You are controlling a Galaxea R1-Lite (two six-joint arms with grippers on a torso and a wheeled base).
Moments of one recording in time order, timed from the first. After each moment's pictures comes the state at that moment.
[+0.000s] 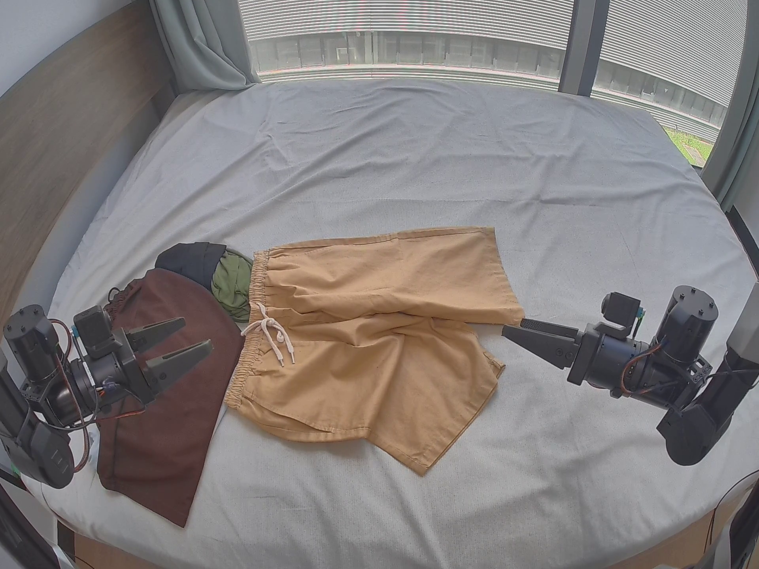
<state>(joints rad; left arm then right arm) 0.10 1.82 -0.24 -1.54 -0.88 -0.23 0.31 1.95 -0.40 -1.54 0.63 0.51</state>
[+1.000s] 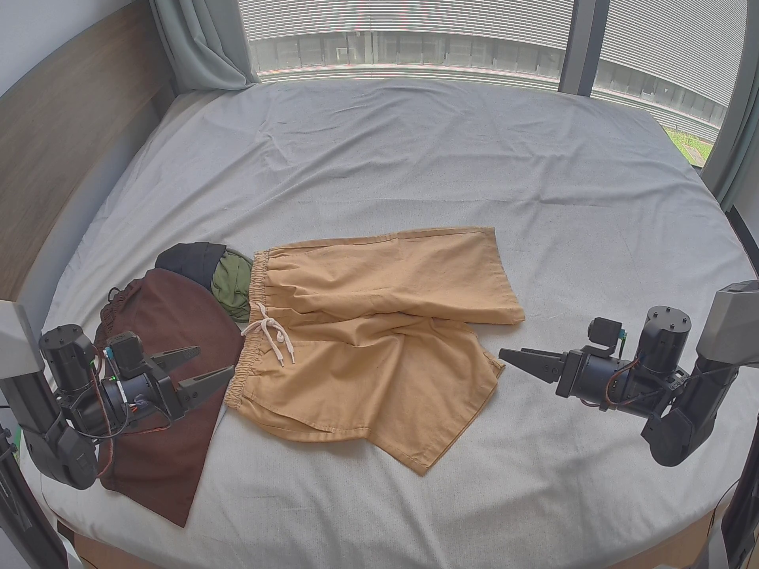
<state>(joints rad) 0.07 2.01 -0.25 -1.54 -0.76 -0.12 0.25 2.11 -0.41 -1.54 0.63 0.52</state>
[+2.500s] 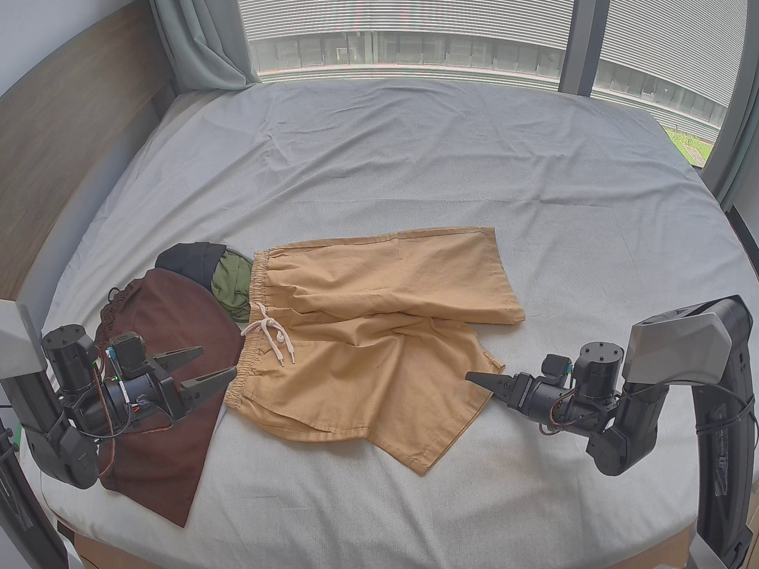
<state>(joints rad) 0.06 2.02 -0.25 -1.55 -0.77 -0.12 0.29 2.46 -0.62 -1.54 0.49 0.76</state>
